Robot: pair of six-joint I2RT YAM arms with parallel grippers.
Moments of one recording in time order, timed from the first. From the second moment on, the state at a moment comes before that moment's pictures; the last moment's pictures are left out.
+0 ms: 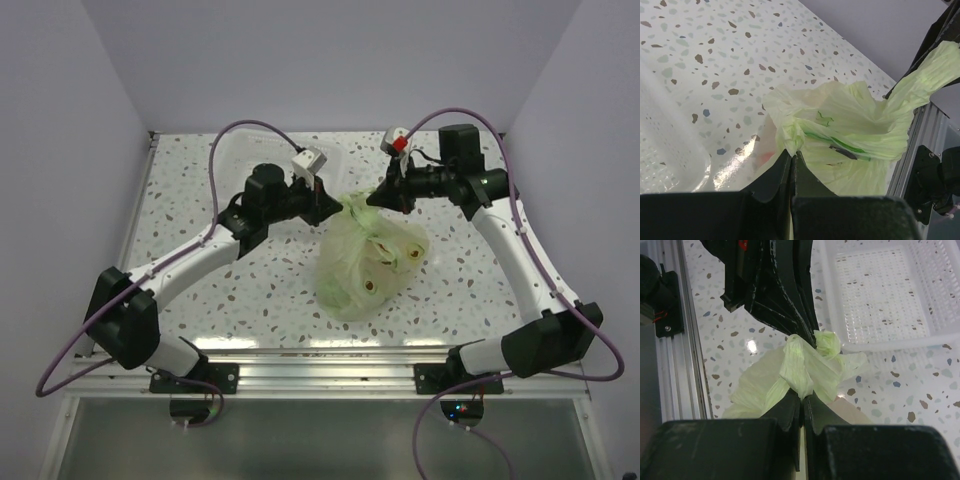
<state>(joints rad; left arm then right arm) -0.61 1.45 1.09 0.12 0.39 -0.28 0.27 1.39 1.48 -0.75 -0.89 -0.47</state>
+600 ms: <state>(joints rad) -0.70 1.59 1.11 0.15 0.55 -0.34 0.27 1.40 1.49 -0.75 -0.91 -0.47</state>
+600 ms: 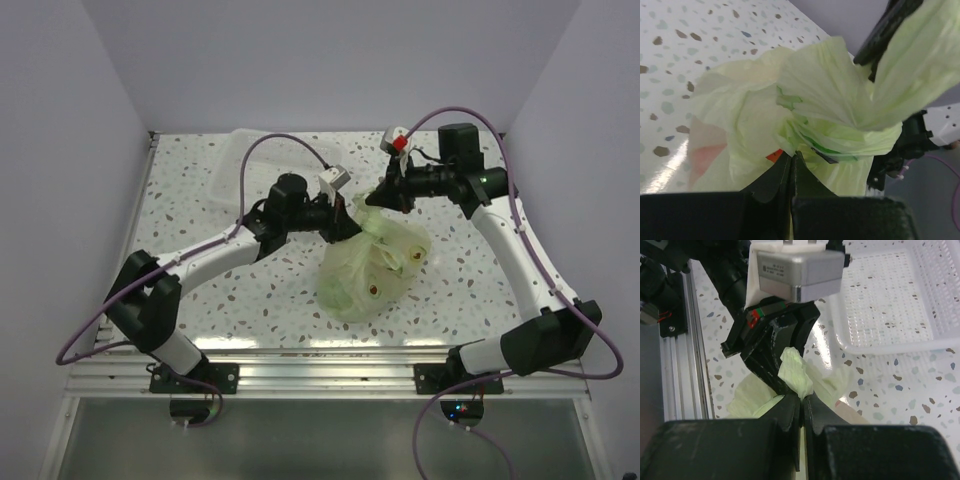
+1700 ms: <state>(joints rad) -0.70 1.69 1.01 0.62 0.79 -0.72 0.11 1.23 1.57 -1.05 -0.61 -0.44</state>
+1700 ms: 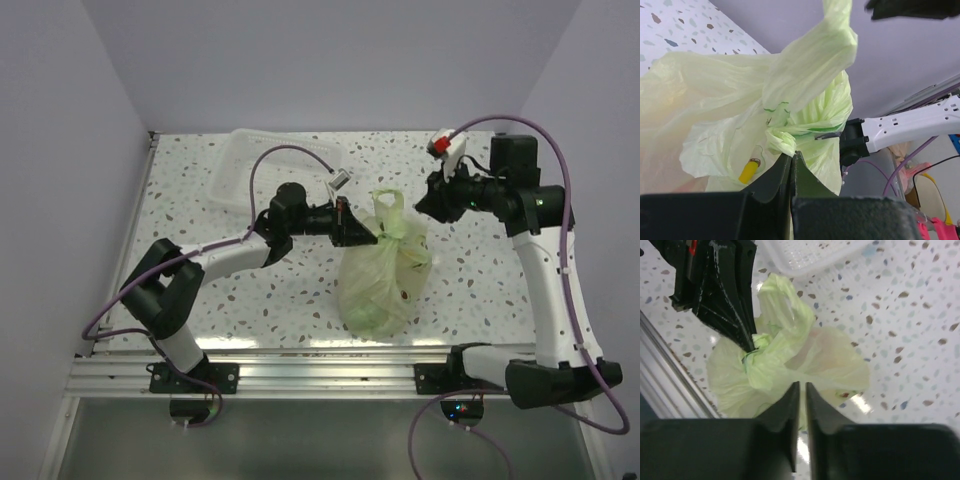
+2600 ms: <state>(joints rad) -0.70 1.69 1.04 0.56 0.78 -0.69 0.14 0.96 0.92 -0.59 -0.49 -0.19</state>
